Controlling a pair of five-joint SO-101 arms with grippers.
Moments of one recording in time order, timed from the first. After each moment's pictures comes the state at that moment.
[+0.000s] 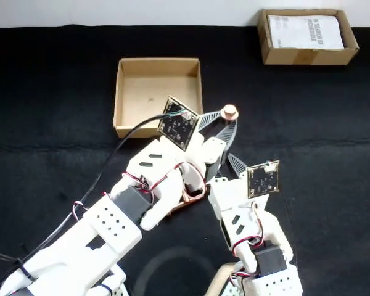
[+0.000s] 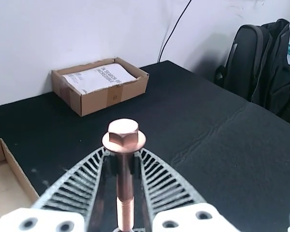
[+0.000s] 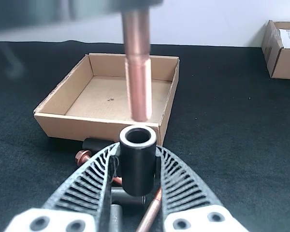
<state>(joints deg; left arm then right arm) 37.3 -43.6 53.1 3.4 12.4 -22.5 -104.1 95.6 30.9 -5.4</state>
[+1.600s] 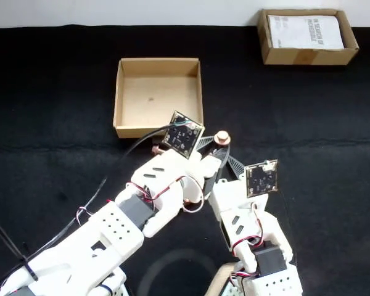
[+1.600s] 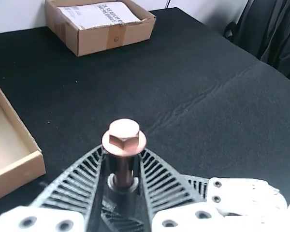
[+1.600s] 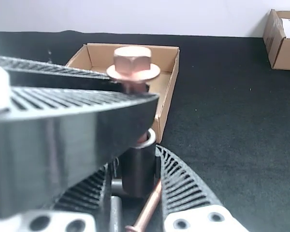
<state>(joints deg) 38.3 -43.0 62.5 3.4 16.9 -22.6 -104.1 95.6 32.8 -5.4</state>
